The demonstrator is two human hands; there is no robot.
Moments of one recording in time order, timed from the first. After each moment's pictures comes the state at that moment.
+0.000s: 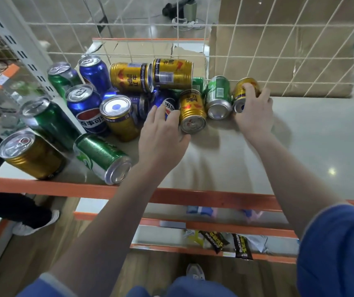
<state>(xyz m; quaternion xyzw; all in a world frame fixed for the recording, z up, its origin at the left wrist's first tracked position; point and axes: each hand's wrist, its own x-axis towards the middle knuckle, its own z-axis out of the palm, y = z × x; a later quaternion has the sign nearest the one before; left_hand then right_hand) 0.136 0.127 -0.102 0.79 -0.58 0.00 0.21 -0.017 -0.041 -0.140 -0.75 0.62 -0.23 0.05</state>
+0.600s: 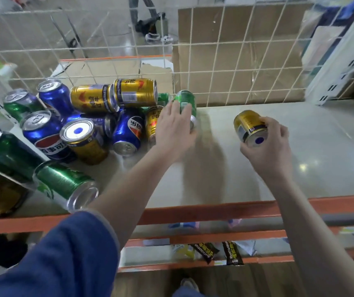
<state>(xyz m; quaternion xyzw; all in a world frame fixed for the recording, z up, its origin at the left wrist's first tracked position) 0.088 0.019 -0.118 0.72 -0.67 0.05 0.16 -0.123 0.021 -0.132 -0.67 0.63 -0.36 0.16</state>
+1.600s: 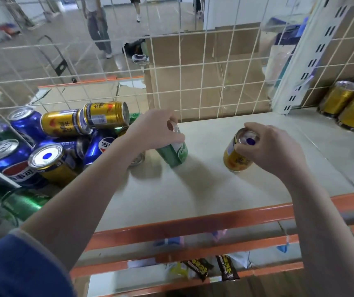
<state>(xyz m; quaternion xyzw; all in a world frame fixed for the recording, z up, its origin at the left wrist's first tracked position) 0.064 0.019 -0.038 0.68 -0.70 -0.13 0.14 -0.182 0.014 -0.070 -0.73 0.64 -0.21 0.11</state>
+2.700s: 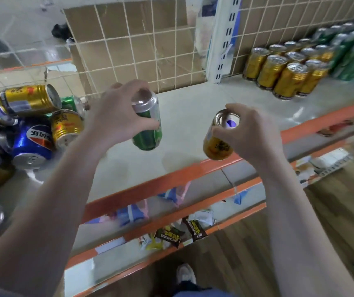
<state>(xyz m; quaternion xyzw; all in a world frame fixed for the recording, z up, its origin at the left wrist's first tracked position) -0.010 0.073 -0.027 0.63 -0.72 -0.11 0.26 -0.242 0.101 -0.052 -0.65 0.70 -0.29 0.09</state>
